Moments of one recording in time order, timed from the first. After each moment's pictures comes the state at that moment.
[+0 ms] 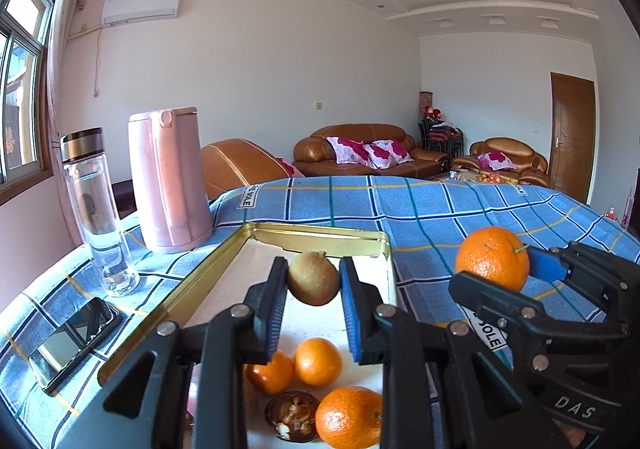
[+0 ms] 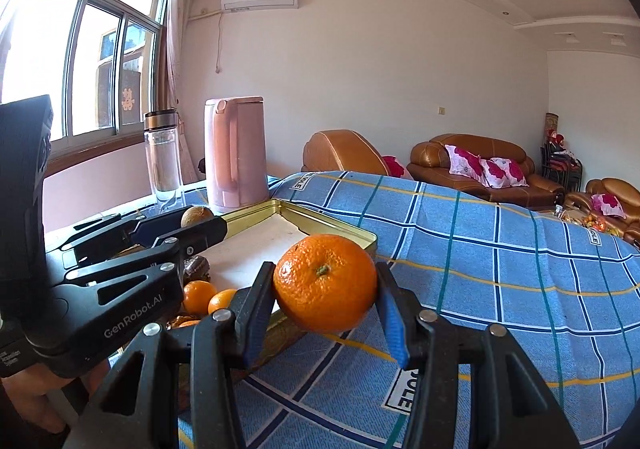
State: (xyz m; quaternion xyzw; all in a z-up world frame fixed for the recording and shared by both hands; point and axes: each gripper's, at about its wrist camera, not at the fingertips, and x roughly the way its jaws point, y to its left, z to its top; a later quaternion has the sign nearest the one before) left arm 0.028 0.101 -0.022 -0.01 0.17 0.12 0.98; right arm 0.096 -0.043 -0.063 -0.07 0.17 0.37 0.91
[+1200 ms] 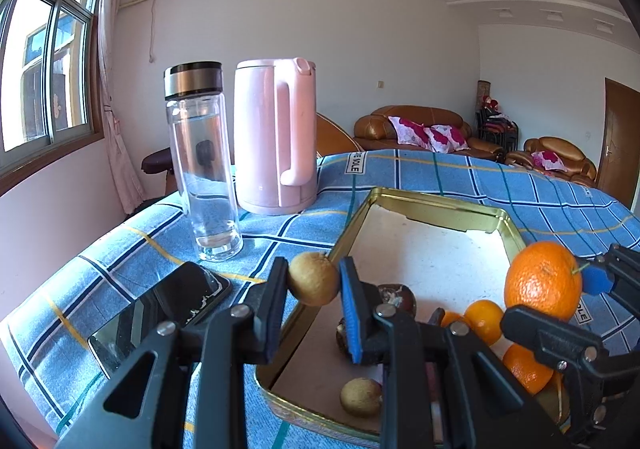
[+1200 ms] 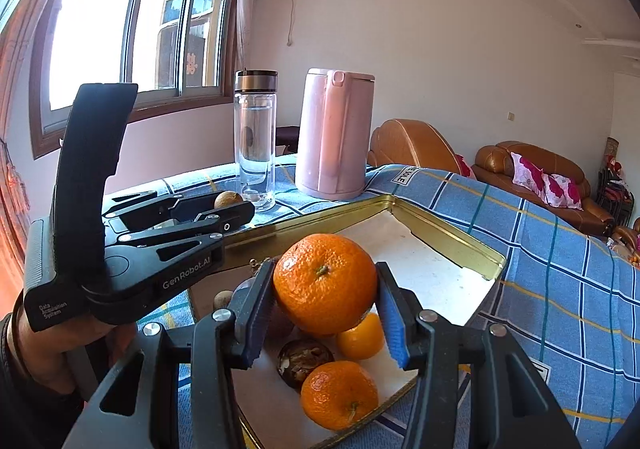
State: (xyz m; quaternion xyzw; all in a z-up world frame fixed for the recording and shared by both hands) left arm -0.005 0.207 -0.045 -0.05 0.21 0.22 0.95; right arm 0.059 0.054 -0.068 -0.13 0.19 0.46 0.86
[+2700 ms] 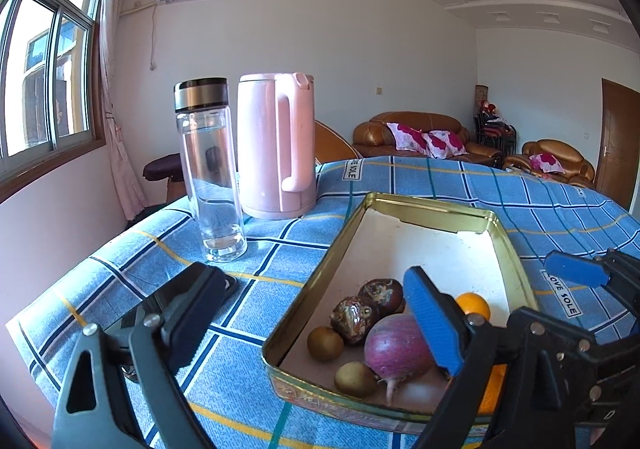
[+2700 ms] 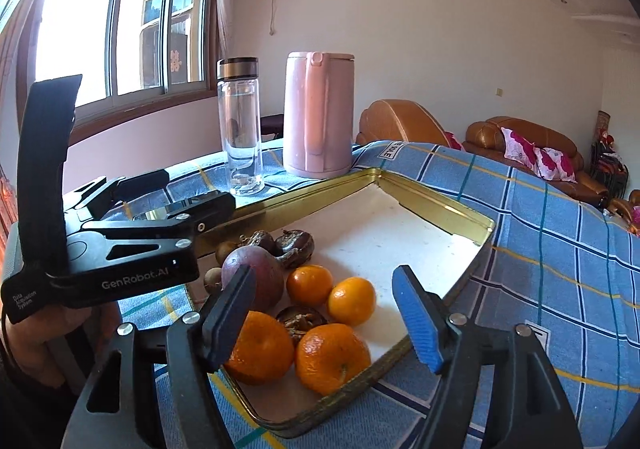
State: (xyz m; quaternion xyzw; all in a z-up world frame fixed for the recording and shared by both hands) left arm -0.024 0.194 -0.034 -0.04 0.20 0.21 0.96; right arm 0.065 0.029 -0.068 -0.10 0.22 0.43 0.87
